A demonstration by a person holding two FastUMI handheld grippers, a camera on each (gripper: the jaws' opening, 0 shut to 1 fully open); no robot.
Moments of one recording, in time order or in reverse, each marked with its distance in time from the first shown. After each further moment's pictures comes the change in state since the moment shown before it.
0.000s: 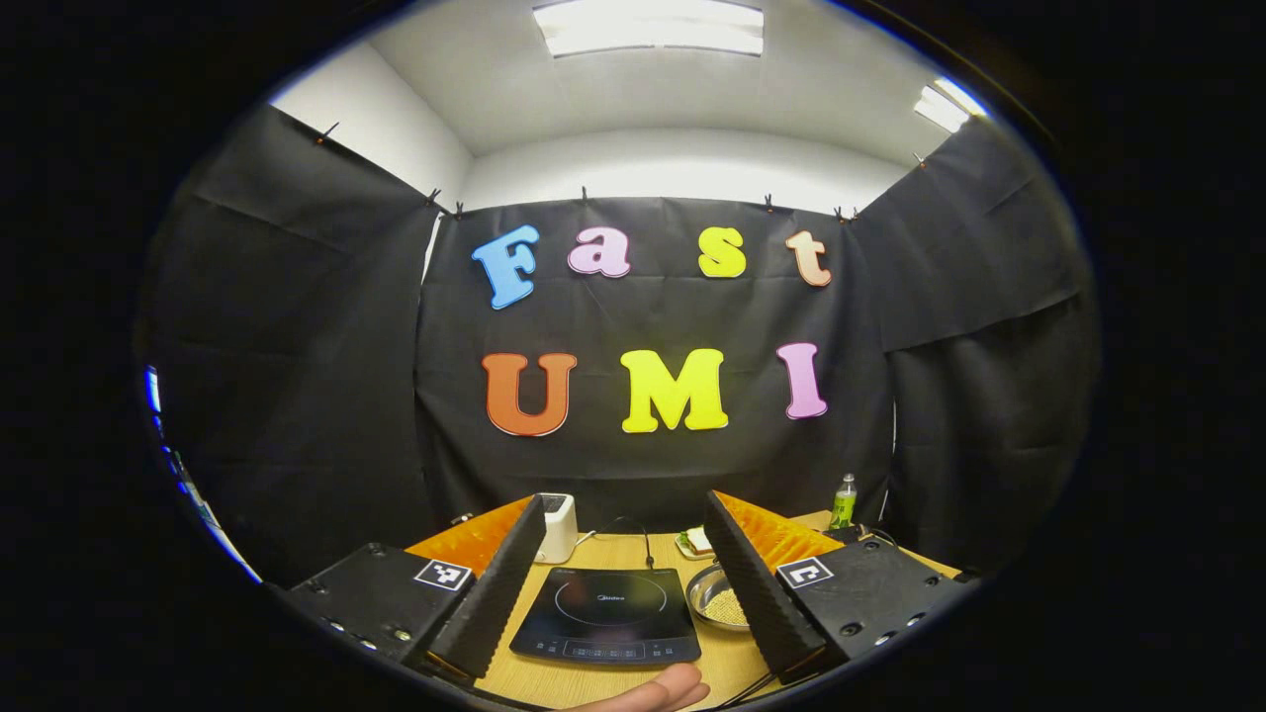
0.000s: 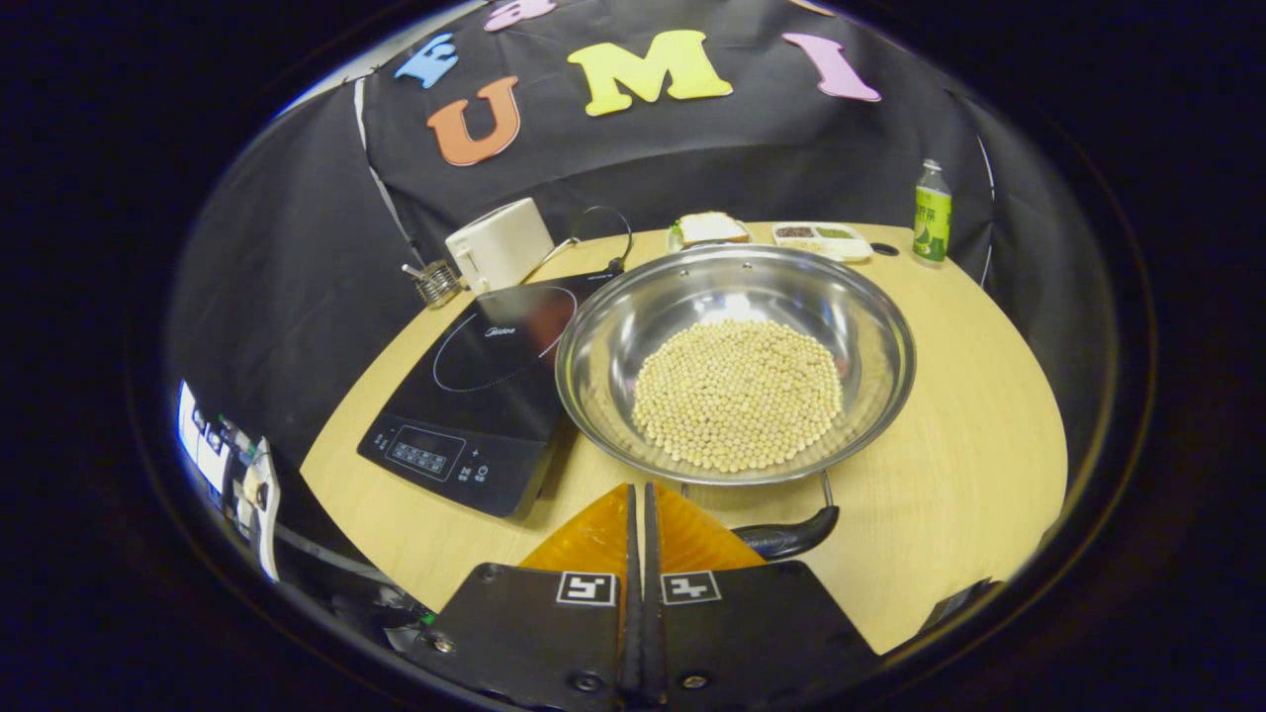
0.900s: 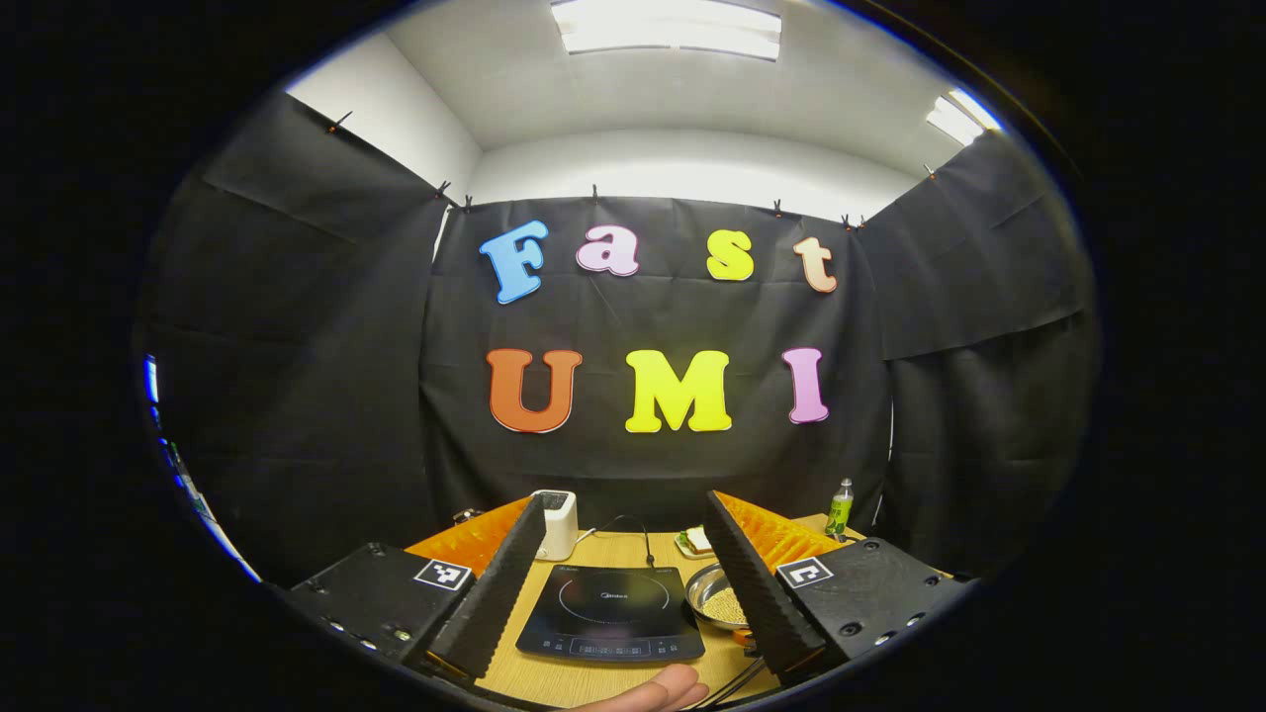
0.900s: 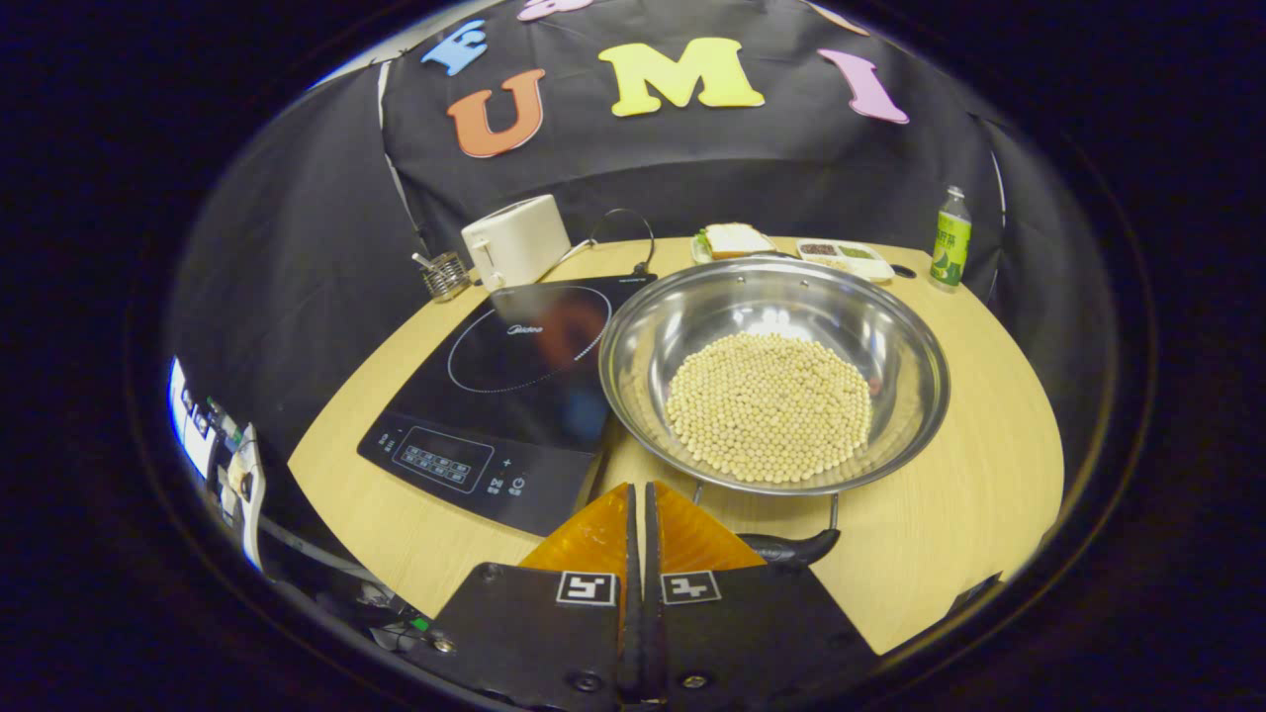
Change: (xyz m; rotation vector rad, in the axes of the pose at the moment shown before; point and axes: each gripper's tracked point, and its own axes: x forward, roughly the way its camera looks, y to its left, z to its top) left arm -0.006 0.021 0.004 -0.029 0.003 -0.003; right arm 0.015 0.041 0.004 -0.034 -0.024 -0.023
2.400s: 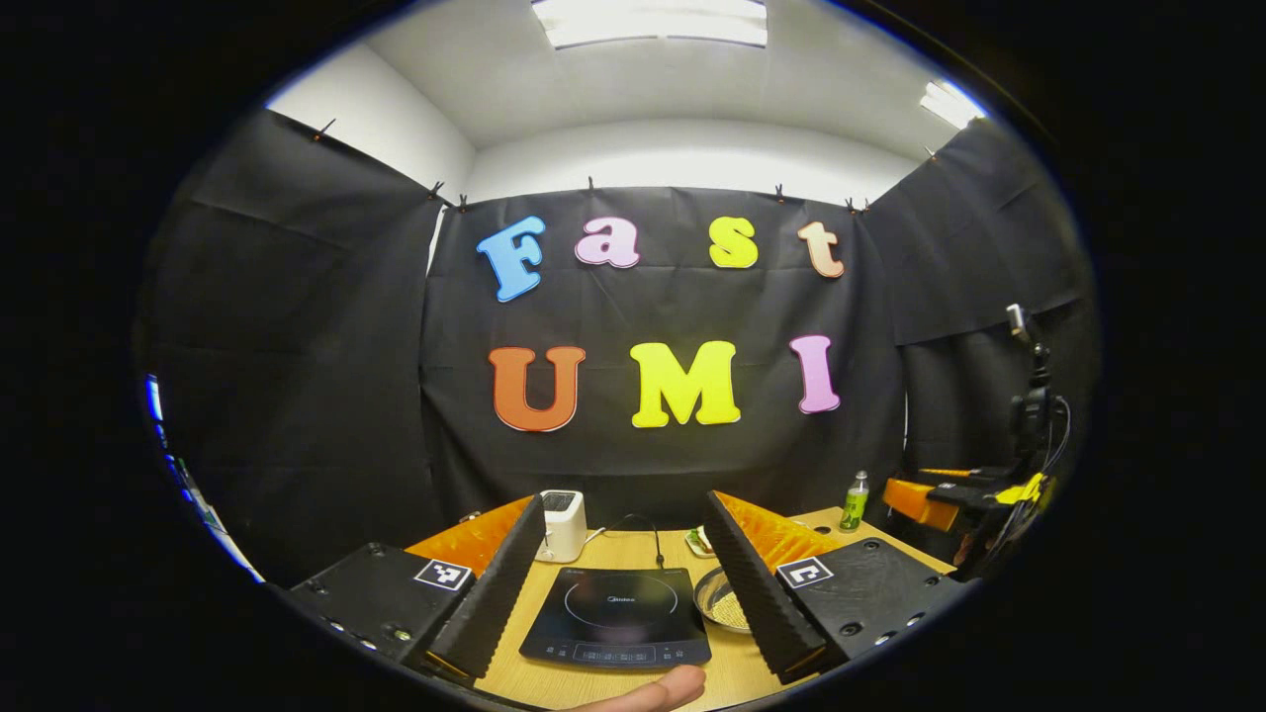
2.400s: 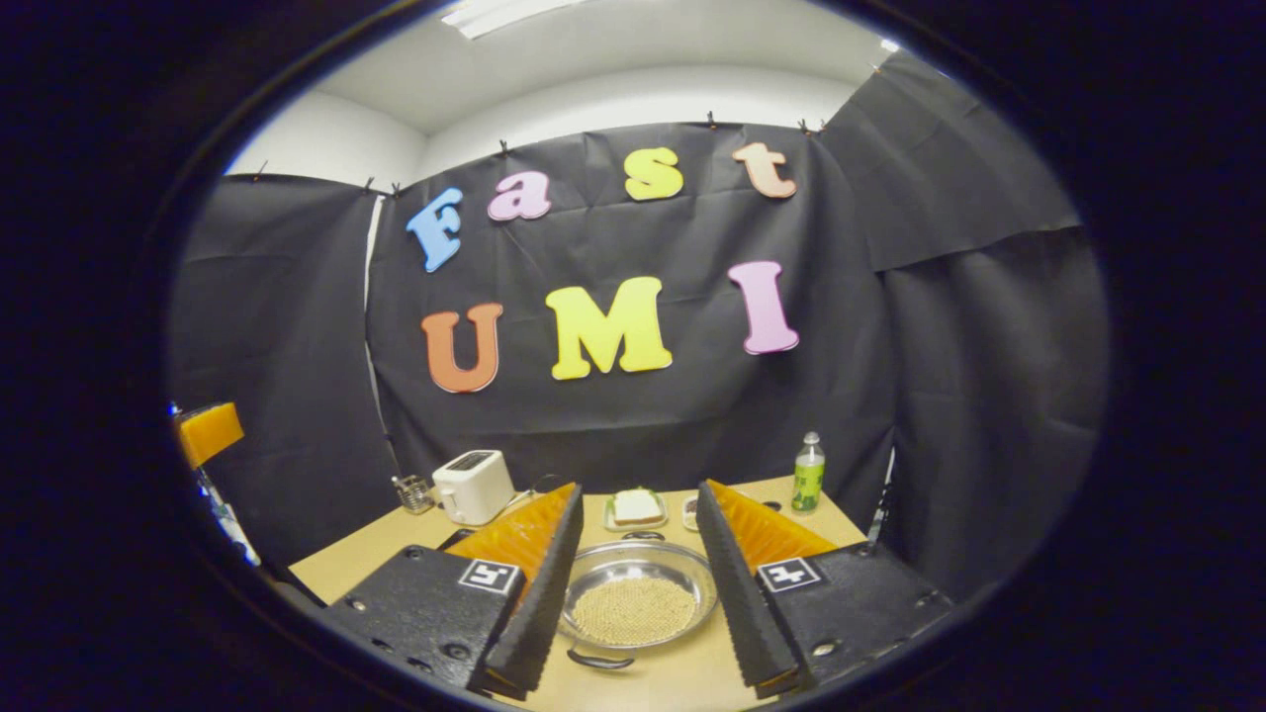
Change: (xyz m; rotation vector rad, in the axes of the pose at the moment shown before) left arm 0.022 -0.009 0.003 0.032 0.030 0.013; right arm -0.240 -0.059 0.188 -0.006 -0.678 -0.132
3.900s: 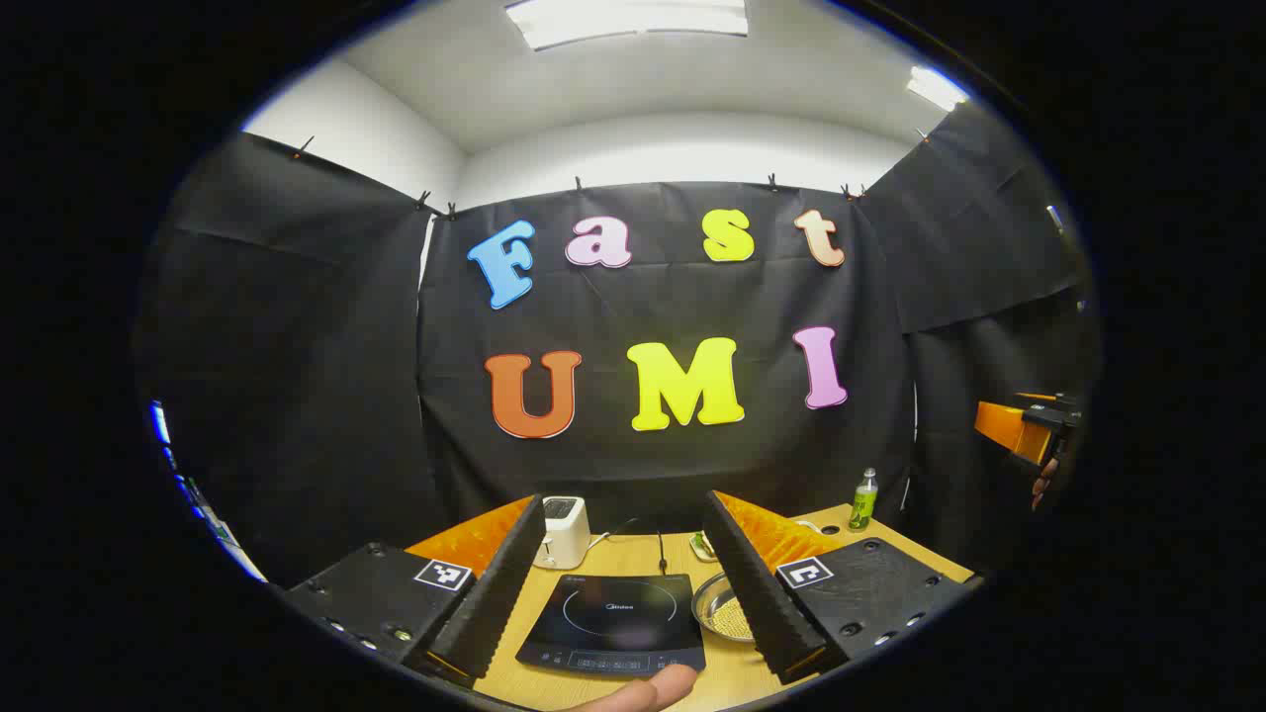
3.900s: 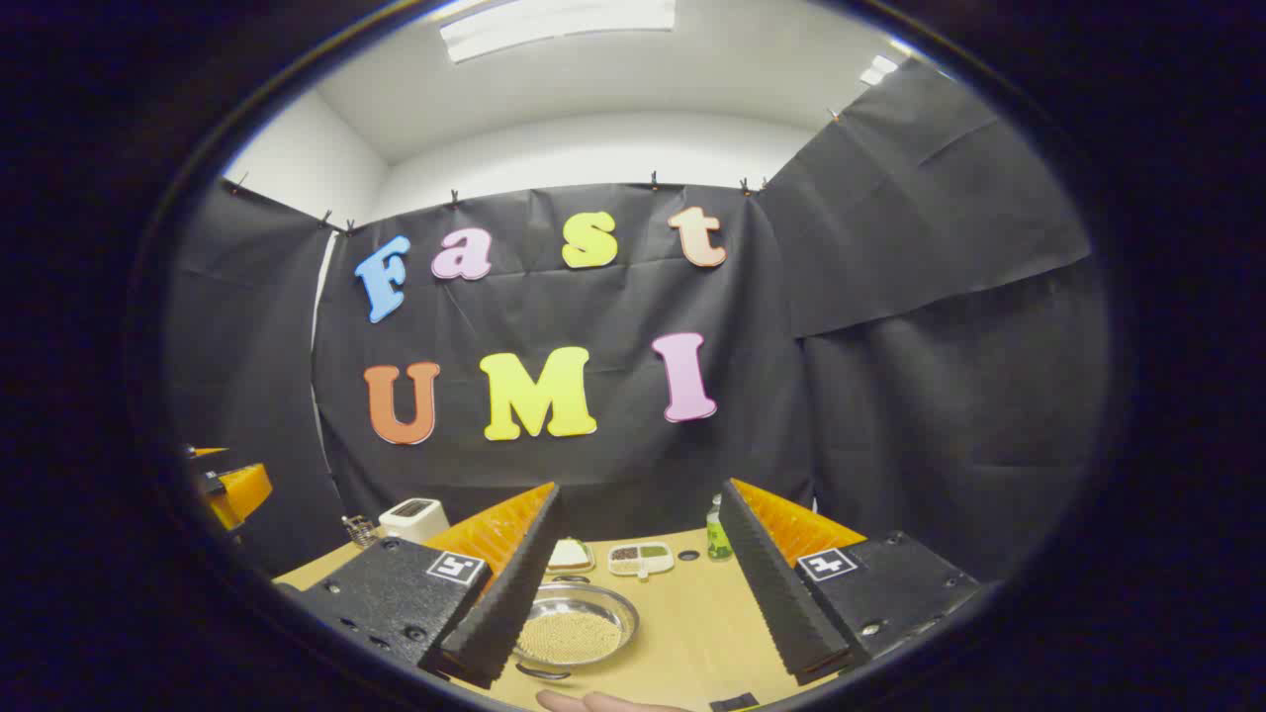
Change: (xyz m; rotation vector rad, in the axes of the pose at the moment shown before) left arm 0.026 -0.023 0.011 0.045 0.013 0.046; right arm -0.078 -0.075 0.096 -0.030 -0.176 -0.211
